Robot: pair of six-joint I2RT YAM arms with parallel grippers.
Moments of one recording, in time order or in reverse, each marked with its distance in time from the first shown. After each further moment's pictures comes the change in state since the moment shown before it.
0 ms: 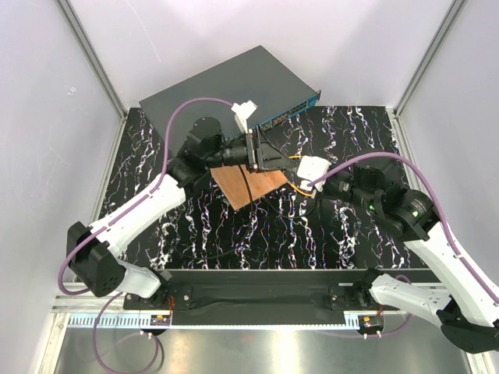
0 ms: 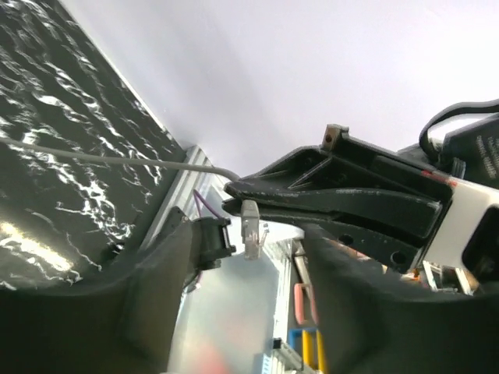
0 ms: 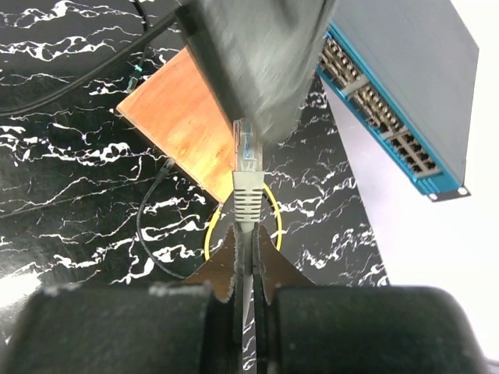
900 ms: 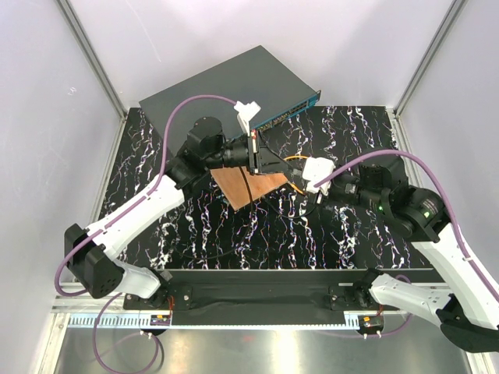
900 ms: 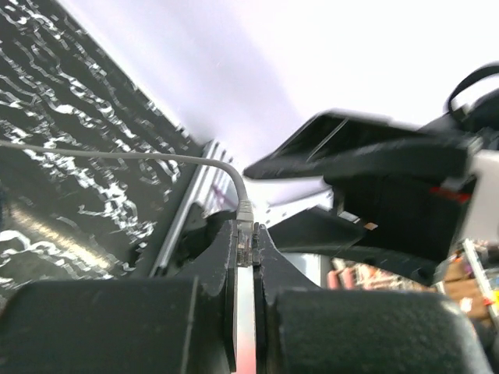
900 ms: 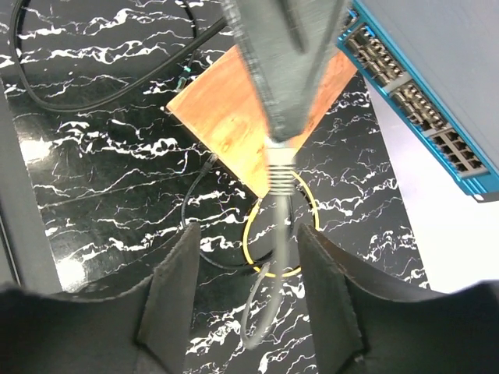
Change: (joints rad) left arm -0.023 -0.012 0.036 -0.079 0.009 0.140; right arm 0.000 0.010 0.093 -0.151 -0.082 0.063
